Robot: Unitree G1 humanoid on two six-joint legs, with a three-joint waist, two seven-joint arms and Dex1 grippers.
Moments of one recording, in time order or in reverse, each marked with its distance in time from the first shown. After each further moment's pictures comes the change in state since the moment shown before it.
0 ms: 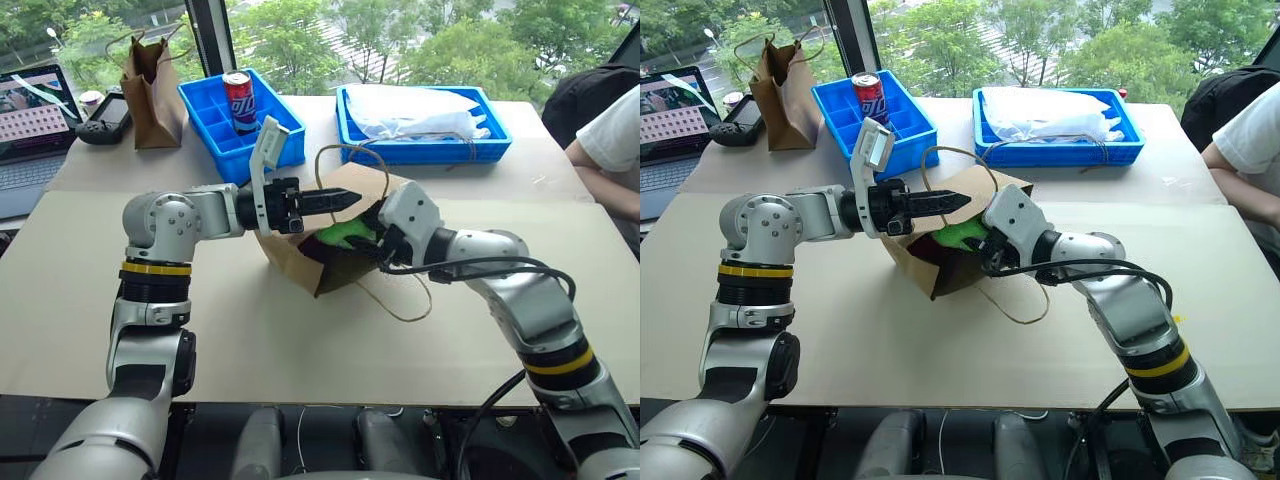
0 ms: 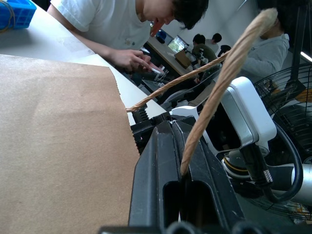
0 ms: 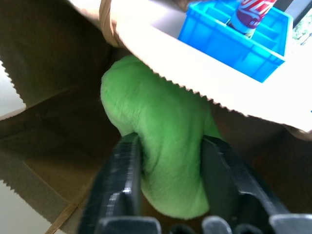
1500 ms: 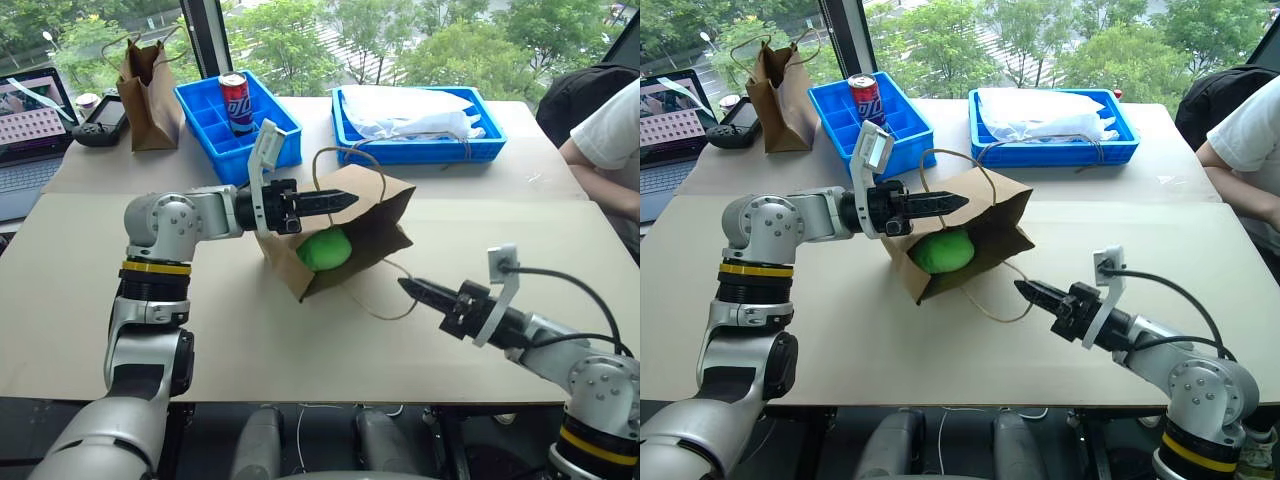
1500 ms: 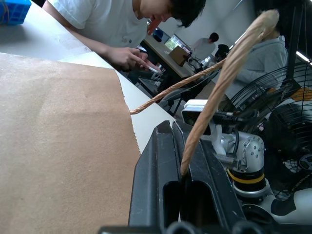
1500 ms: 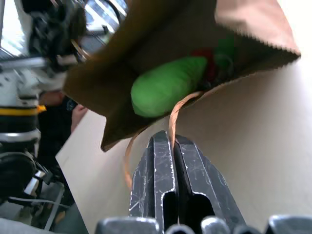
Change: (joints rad) left arm -0.003 0.041 -0.021 0.054 0.035 -0.056 -0.062; right arm 0.356 0.237 -0.796 -0.093 1.001 0.605 -0.232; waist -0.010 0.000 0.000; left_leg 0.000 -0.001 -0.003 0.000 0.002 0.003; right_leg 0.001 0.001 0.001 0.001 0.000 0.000
